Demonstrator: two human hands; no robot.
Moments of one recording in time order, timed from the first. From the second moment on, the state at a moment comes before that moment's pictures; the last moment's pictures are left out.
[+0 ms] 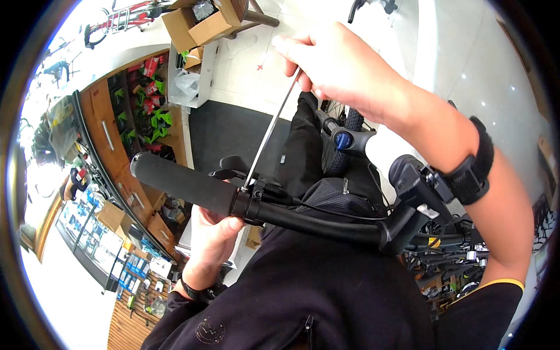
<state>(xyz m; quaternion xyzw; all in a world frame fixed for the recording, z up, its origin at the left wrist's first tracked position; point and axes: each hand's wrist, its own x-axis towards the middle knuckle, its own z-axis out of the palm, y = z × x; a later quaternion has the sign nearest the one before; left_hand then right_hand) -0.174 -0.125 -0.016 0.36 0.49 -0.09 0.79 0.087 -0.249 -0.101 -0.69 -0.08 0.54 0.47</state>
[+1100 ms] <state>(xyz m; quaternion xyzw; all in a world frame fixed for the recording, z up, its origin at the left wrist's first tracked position) -0.167 -0.133 0.010 0.95 0.16 0.12 0.22 0.087 -0.261 -0.116 -0.72 -0.11 0.59 0.35</state>
